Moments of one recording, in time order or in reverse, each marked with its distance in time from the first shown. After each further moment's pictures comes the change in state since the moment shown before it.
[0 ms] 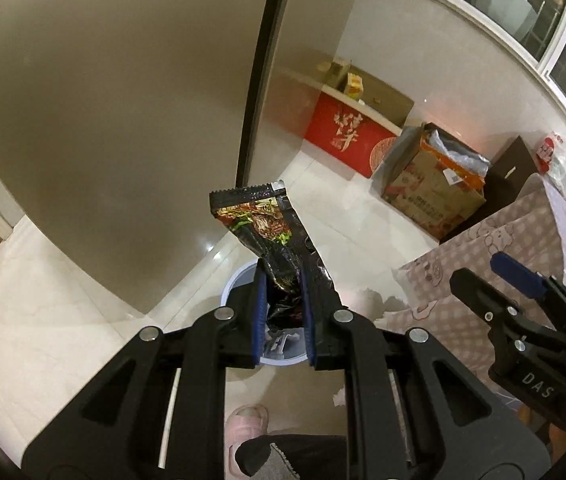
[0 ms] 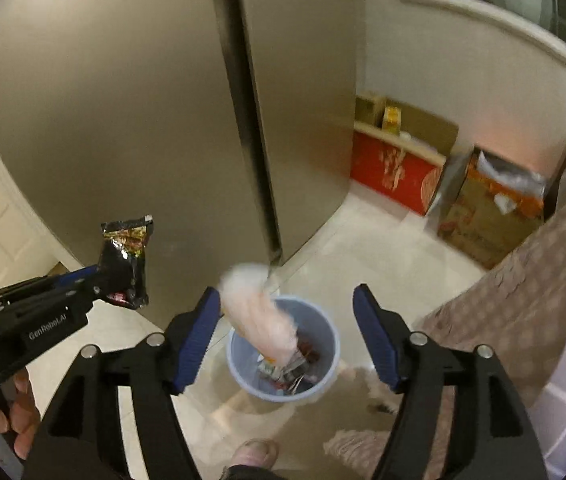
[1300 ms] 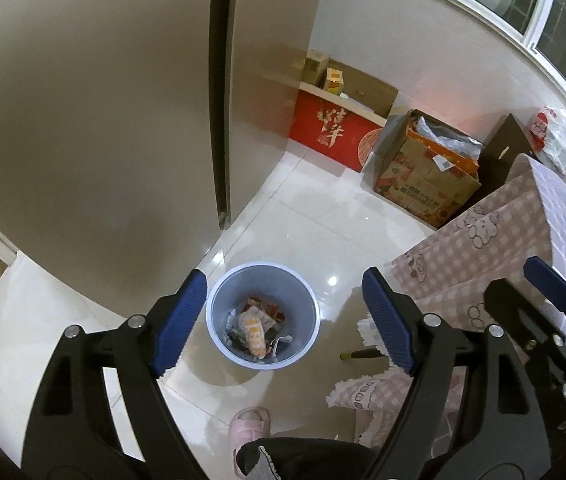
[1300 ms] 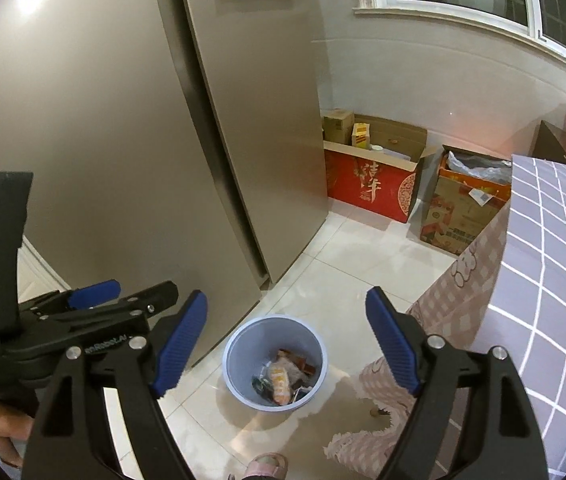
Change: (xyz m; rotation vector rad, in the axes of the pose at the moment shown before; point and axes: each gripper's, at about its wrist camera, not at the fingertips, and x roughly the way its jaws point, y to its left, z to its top) left arm -0.015 -0.059 0.005 0.096 -0.017 0.027; right arm -0.058 -0.044 -0.008 0.101 -0.112 -0.019
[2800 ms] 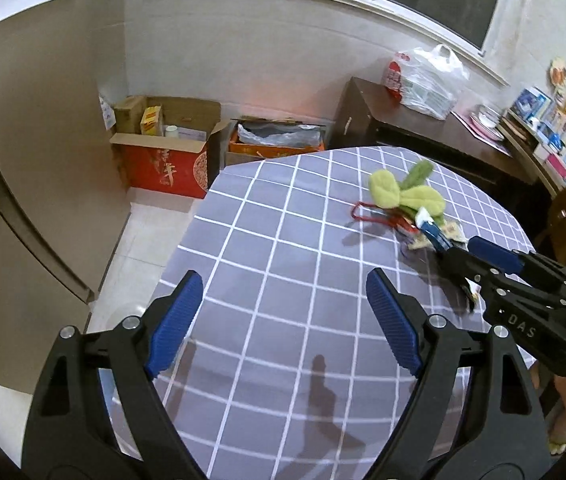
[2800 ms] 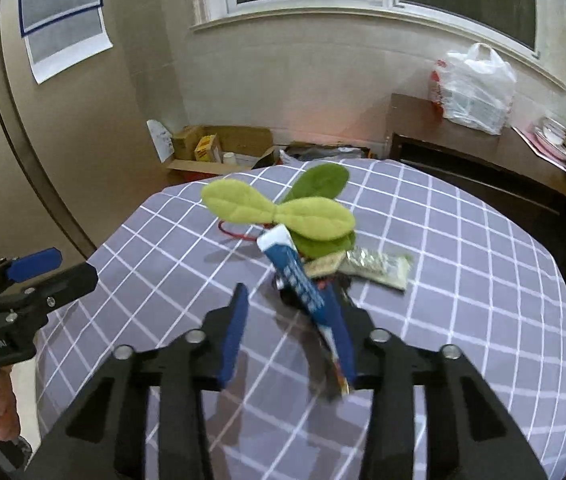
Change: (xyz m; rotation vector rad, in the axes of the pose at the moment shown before) left arm -0.004 -0.361 0.033 0.317 -0.030 -0.285; right arm -0.112 -0.356 0.018 0.144 0.004 -0.278
